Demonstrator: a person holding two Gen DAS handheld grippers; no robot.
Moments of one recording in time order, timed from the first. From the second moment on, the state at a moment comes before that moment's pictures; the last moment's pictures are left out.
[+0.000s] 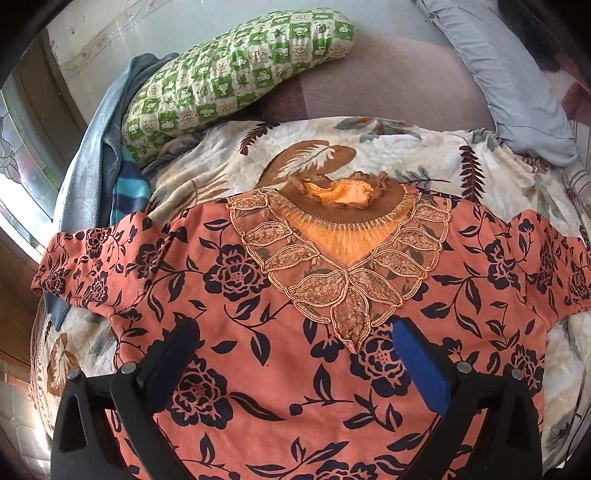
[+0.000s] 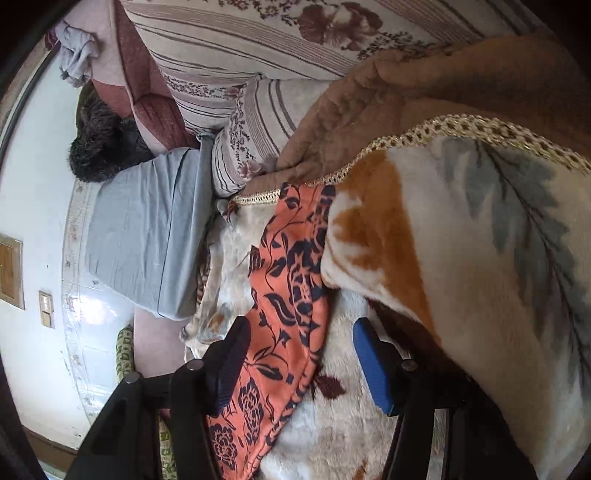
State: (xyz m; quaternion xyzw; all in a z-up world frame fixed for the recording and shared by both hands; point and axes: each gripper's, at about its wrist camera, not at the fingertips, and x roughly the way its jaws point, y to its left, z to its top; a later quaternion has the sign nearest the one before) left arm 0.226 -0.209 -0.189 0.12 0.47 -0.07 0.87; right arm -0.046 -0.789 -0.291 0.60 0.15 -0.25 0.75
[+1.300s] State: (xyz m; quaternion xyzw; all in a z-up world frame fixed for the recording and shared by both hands) left arm 0.266 0.070 -0.208 0.01 0.42 0.15 0.90; right arm 0.297 -0.172 -0.252 0.01 0.45 0.04 0.89
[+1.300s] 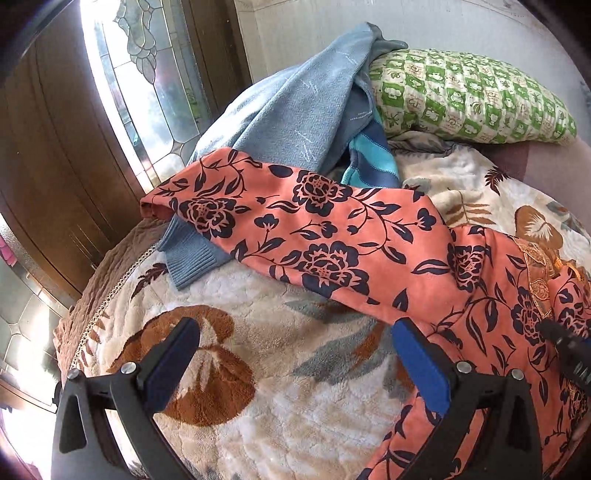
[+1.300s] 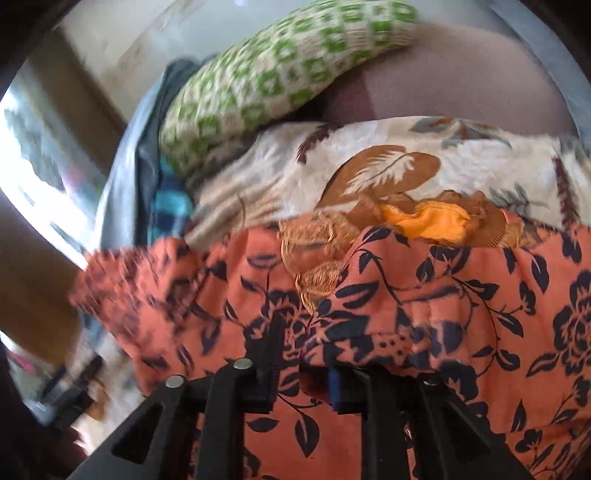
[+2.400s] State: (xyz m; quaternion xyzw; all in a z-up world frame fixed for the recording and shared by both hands) left arm 0.286 -0.038 -0.217 -0.01 0.41 -0.06 0.91; right arm 0.199 -0.467 -0.264 0.30 0.44 -0.06 0.84
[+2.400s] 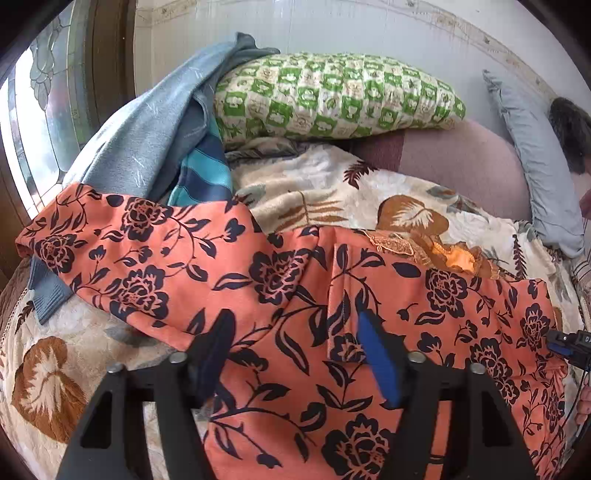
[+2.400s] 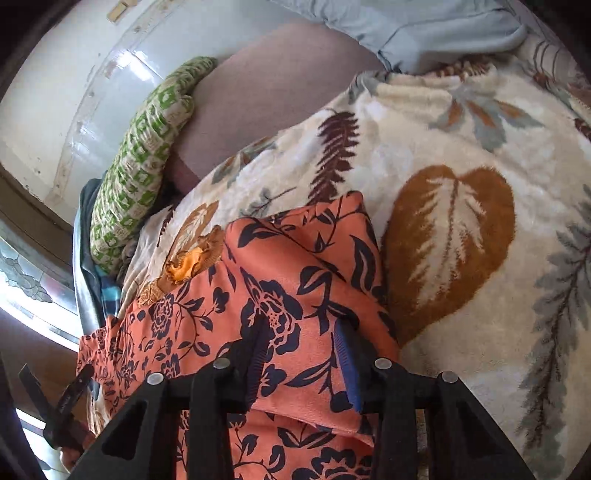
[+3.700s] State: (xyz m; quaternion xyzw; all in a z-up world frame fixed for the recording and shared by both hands) left arm 0.313 -0.073 -0.221 -0.10 0.49 -0.12 0.86; right arm 0.165 -0.517 -0.244 0.42 0.34 -0.01 0.84
